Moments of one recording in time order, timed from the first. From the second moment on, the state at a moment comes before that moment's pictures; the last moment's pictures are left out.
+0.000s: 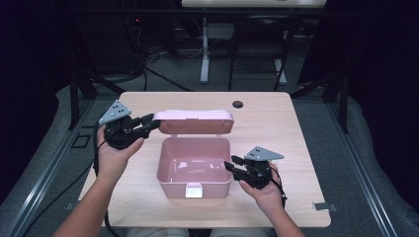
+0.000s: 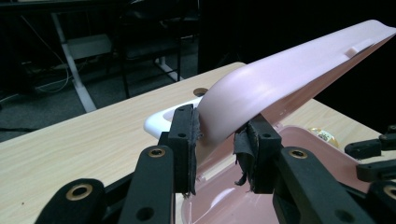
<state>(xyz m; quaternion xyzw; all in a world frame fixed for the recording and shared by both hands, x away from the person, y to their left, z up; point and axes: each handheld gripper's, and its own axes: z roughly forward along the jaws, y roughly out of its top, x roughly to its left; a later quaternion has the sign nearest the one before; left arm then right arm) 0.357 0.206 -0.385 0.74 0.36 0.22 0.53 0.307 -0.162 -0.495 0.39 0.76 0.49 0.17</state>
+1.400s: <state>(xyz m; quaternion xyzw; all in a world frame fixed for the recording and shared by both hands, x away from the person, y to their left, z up) 0.385 0.199 -0.382 0.73 0.38 0.25 0.51 0.301 -0.159 -0.495 0.39 0.76 0.49 0.19</state>
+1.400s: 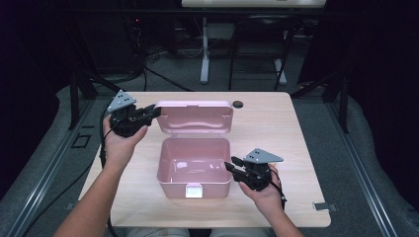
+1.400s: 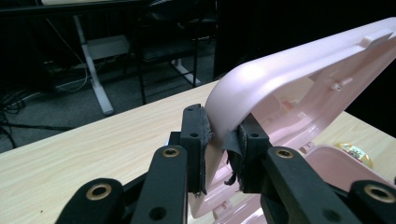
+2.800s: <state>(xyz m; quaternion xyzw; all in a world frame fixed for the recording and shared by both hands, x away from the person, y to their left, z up) 0.418 0.197 -0.389 0.71 0.41 0.24 0.52 0.301 -0.160 -0.496 0.39 0.76 0.49 0.18</state>
